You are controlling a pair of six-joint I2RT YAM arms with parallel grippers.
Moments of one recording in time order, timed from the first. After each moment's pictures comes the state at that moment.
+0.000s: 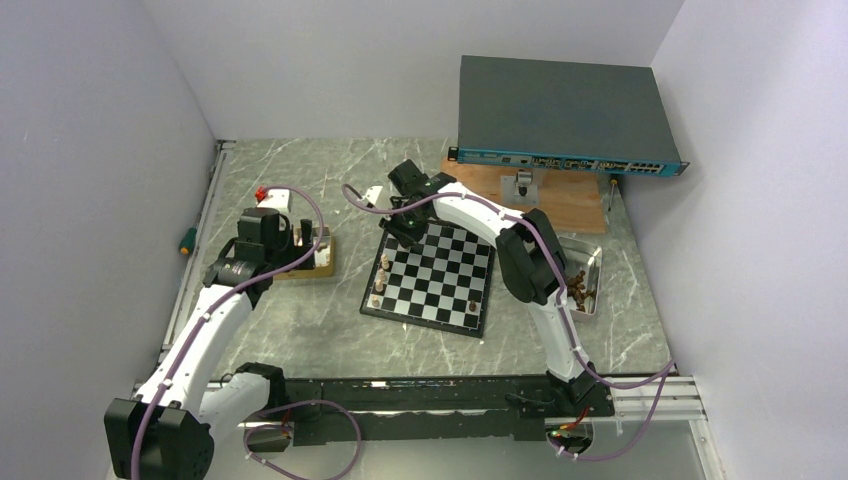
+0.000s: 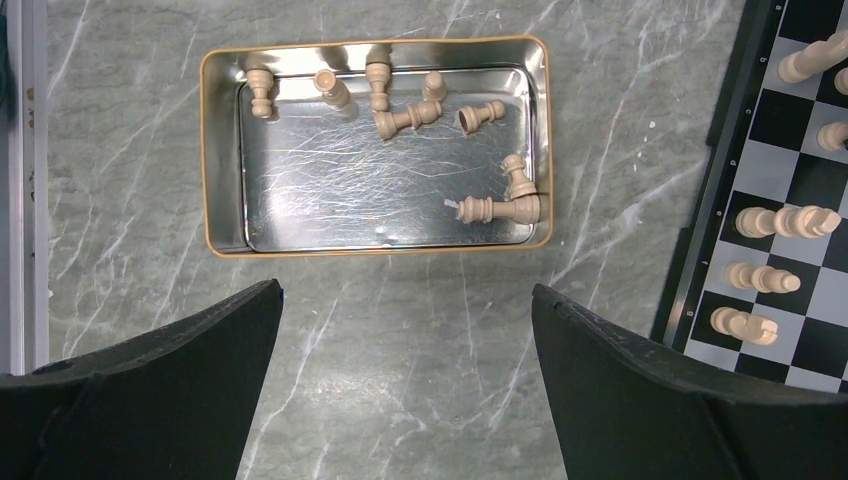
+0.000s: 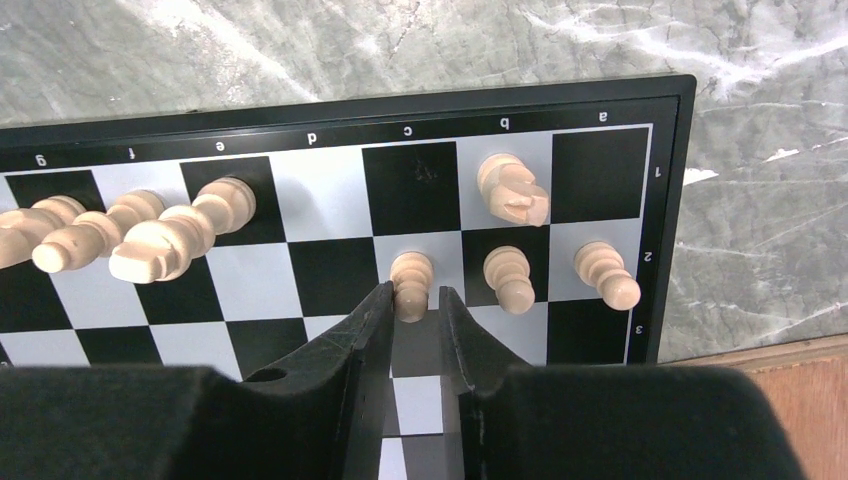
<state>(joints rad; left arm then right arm) -0.17 0.97 0.78 -0.52 -0.18 -0.13 0.69 2.23 1.85 -0.75 -0.28 -0.50</state>
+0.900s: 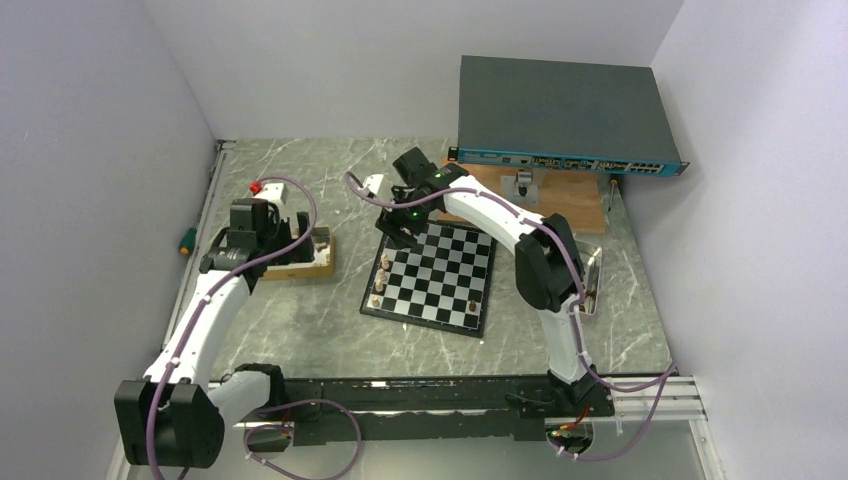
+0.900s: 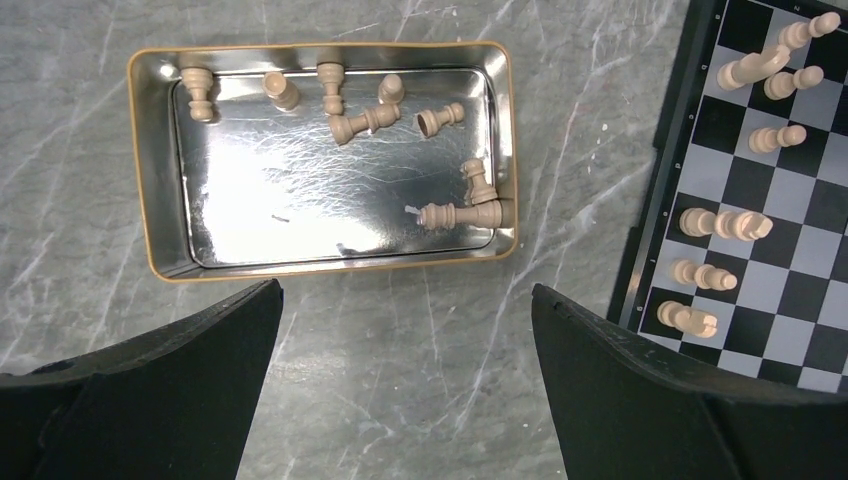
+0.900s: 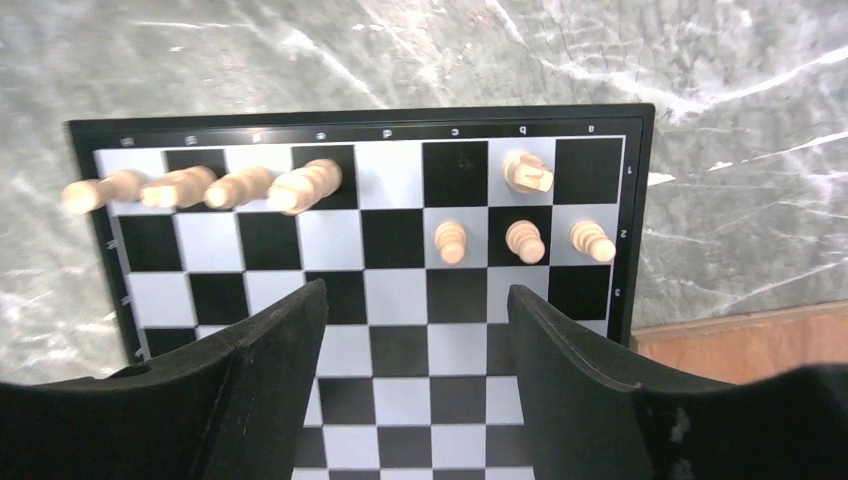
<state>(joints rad) -0.07 1.05 0.82 -0.51 0.01 -0.13 0.69 2.13 1.85 -0.79 -0.33 -0.51</state>
